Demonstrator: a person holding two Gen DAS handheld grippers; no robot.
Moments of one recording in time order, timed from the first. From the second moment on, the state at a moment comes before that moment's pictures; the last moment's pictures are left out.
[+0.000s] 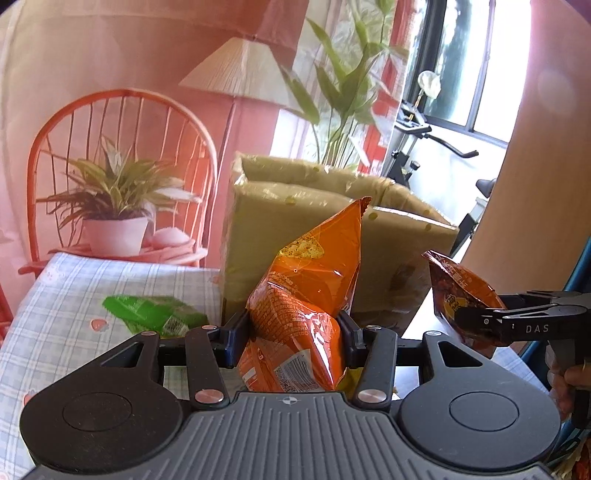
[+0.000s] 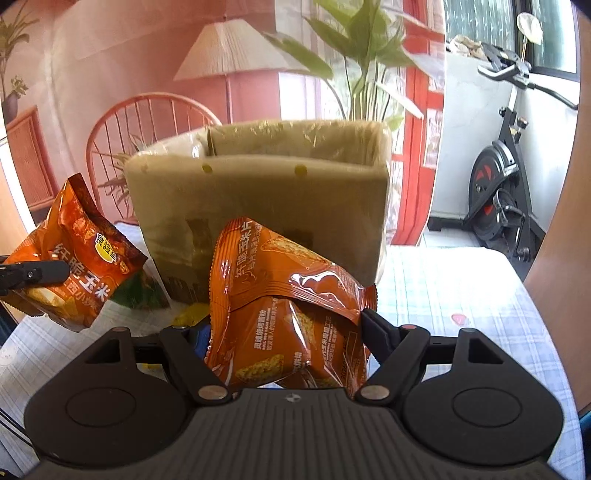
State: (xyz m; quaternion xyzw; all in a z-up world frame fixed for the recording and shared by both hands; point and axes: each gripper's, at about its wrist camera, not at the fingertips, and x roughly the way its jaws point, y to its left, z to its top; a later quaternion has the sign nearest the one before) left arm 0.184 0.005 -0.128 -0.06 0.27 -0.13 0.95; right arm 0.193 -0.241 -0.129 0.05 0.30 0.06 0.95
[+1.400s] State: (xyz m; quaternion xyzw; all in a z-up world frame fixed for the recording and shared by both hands) left arm 0.292 -0.026 -0.028 -0.09 0.20 -0.16 0.96; right arm 0.294 -0.252 -0.028 0.05 0.19 0.12 0.97
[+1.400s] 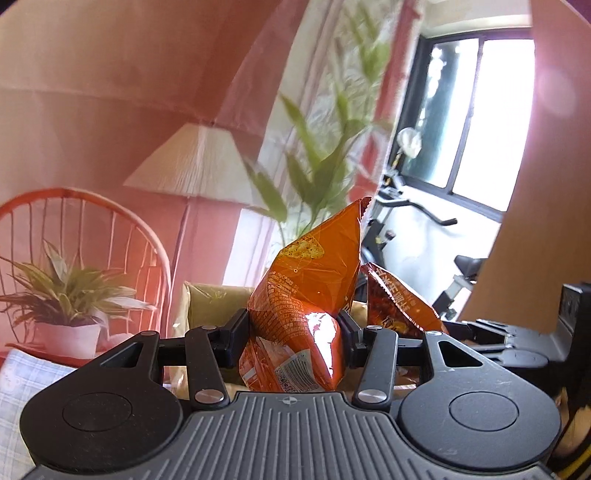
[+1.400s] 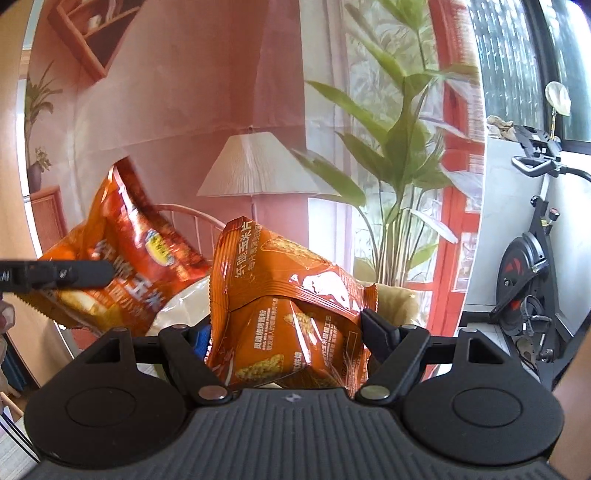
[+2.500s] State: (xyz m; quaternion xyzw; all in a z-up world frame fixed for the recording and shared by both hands) left arm 0.397 -0.042 -0.063 -0.06 0.29 -0.10 0.95; right arm 0.375 -0.265 -0.084 0.09 0.26 0.08 0.96
